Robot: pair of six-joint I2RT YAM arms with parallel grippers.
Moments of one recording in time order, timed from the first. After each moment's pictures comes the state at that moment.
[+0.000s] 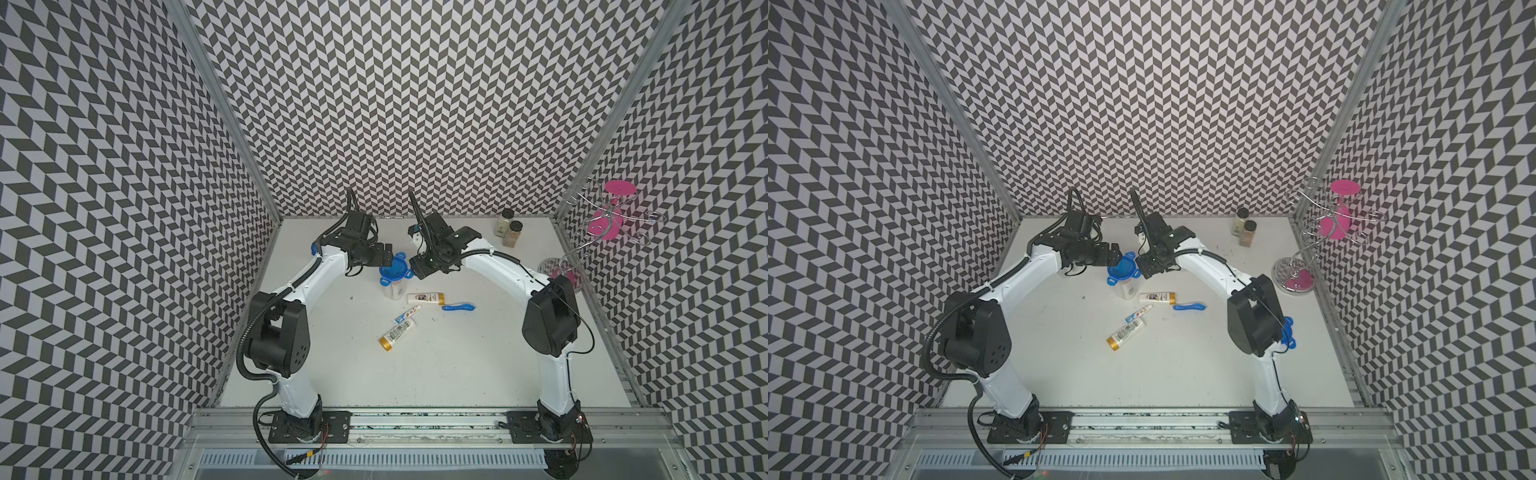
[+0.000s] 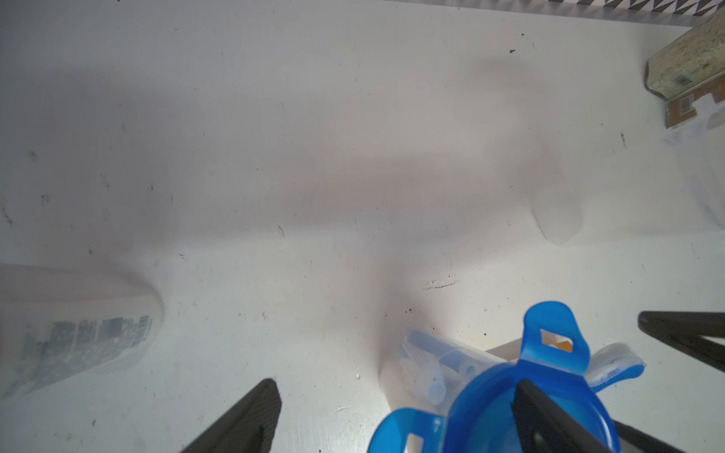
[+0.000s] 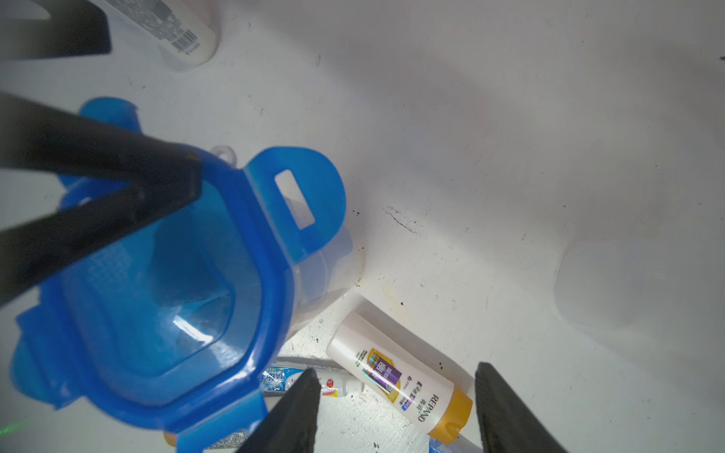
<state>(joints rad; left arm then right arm) -0.33 1.76 1.47 -0.63 0.12 -0.24 0.63 2.05 1.86 -0.87 -0.07 0.05</state>
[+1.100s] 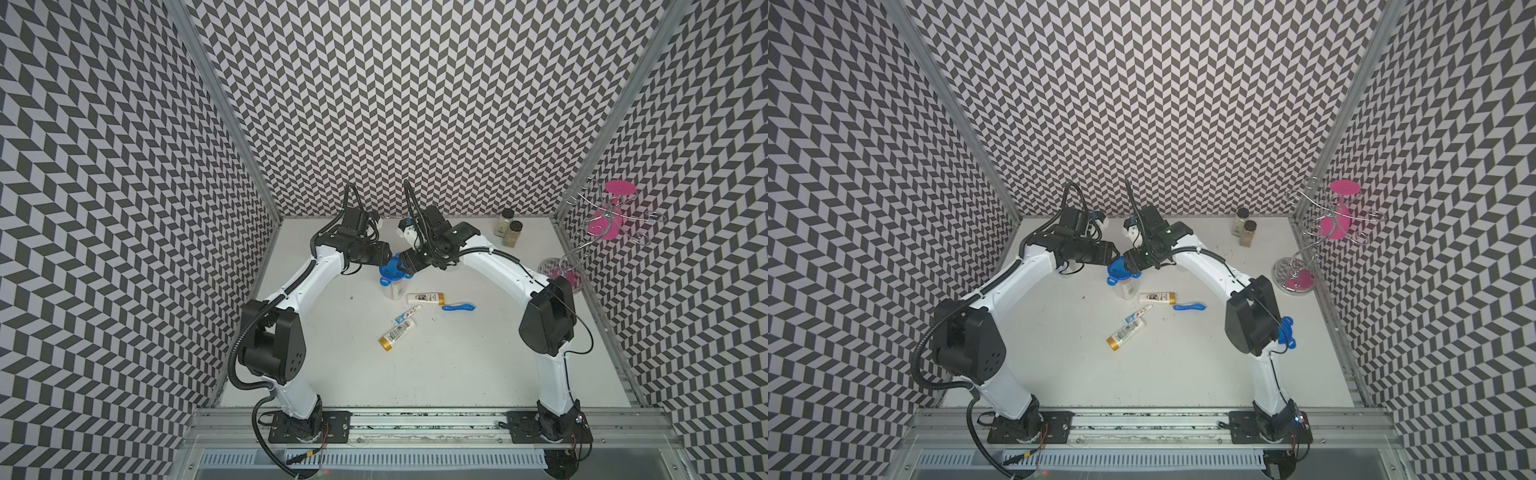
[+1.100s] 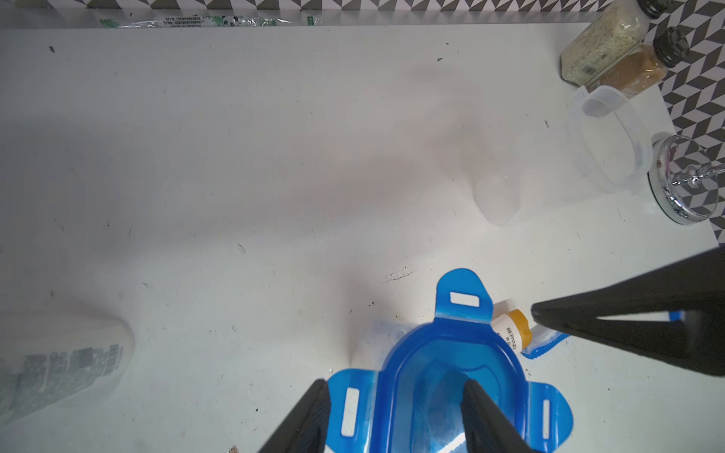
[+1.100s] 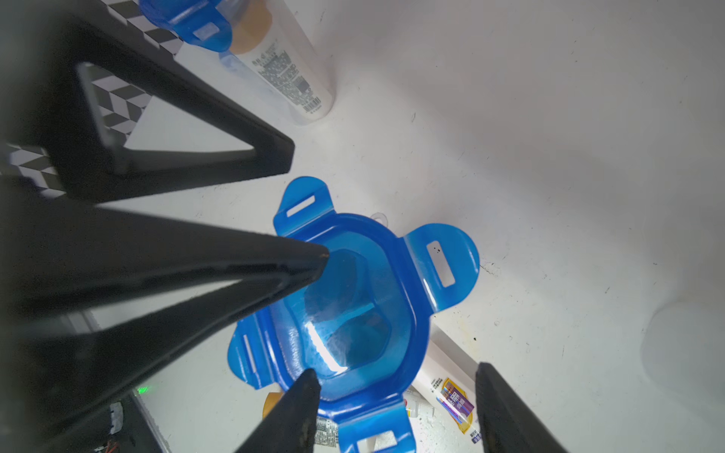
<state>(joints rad) -0.33 1.70 1.47 -0.65 0.25 -0.15 0.65 2.08 1.96 -0.85 -0.25 0.08</state>
